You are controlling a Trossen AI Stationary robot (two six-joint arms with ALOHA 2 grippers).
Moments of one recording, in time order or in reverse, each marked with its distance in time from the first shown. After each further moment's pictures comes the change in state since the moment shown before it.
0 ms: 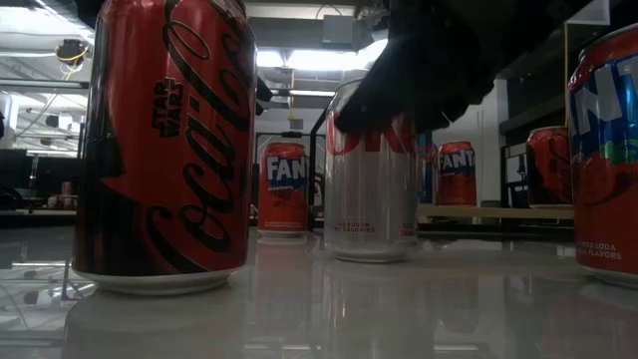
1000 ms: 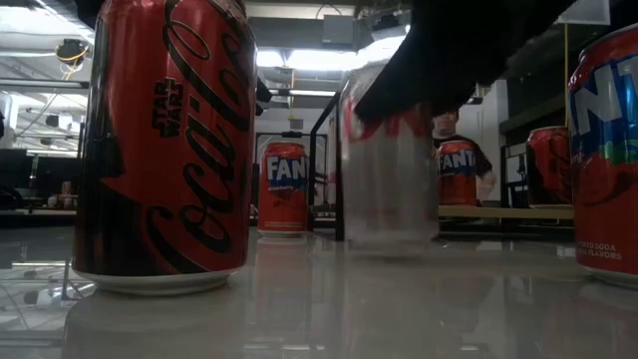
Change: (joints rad) left arm 0.000 0.000 -0.001 -0.003 0.000 0.000; right arm -0.001 -0.059 -0.002 -0.068 -0.055 -0.039
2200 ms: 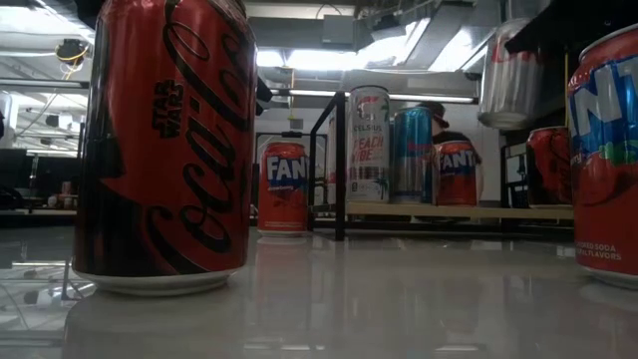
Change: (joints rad) left arm 0.000 0.000 0.000 0.006 0.000 0.000; right arm -0.194 -1.154 -0.364 -0.513 0.009 -0.267
